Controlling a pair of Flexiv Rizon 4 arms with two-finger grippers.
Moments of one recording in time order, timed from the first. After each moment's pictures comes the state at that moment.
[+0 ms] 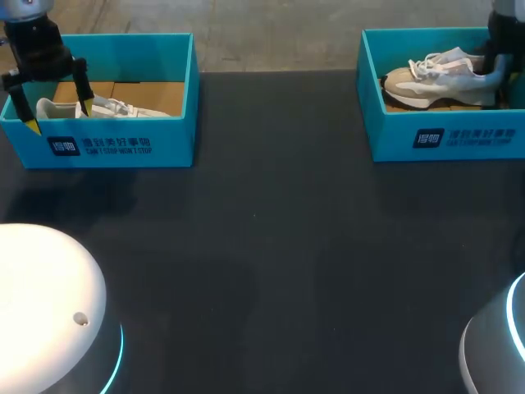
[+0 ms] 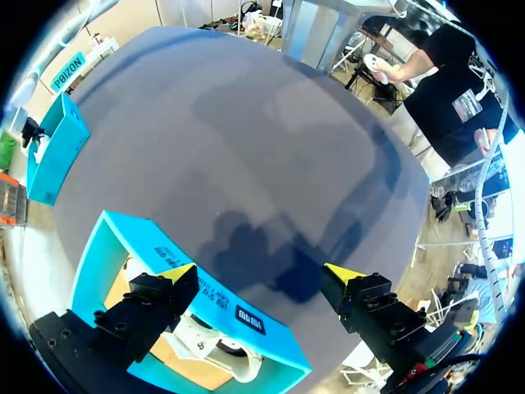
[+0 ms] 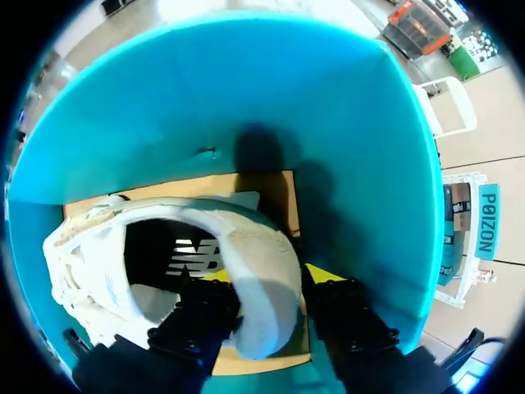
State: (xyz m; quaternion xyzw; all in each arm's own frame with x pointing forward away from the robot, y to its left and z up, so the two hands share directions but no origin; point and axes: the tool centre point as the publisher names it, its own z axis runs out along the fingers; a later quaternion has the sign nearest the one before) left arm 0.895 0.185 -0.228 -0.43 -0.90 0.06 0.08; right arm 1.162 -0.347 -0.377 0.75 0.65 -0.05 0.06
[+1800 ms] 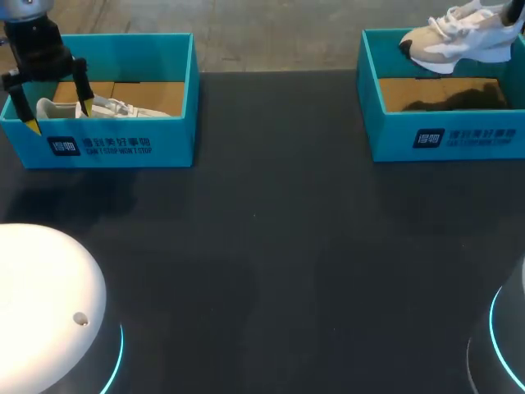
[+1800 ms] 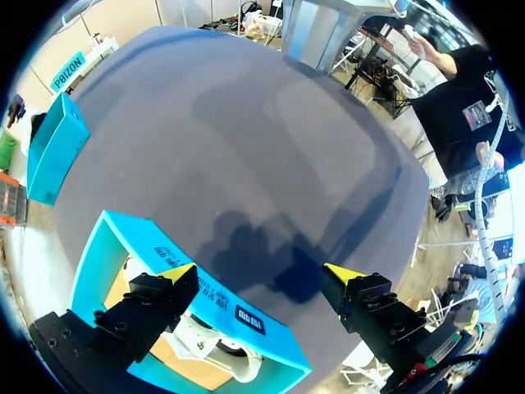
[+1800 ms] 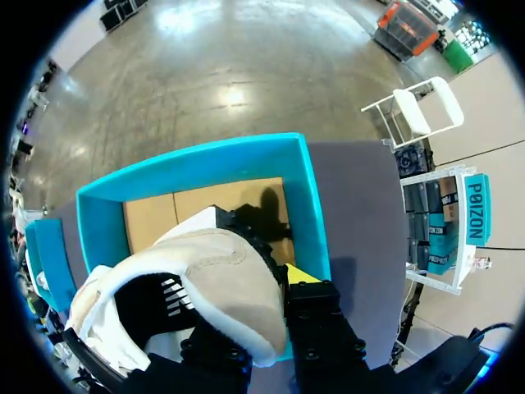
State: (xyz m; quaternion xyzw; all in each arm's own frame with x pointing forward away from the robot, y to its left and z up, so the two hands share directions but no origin) left arm 0.895 0.185 -0.228 -0.43 -0.90 0.06 0.08; right arm 1.132 -0.325 -0.219 0.77 0.64 -0.02 0.07
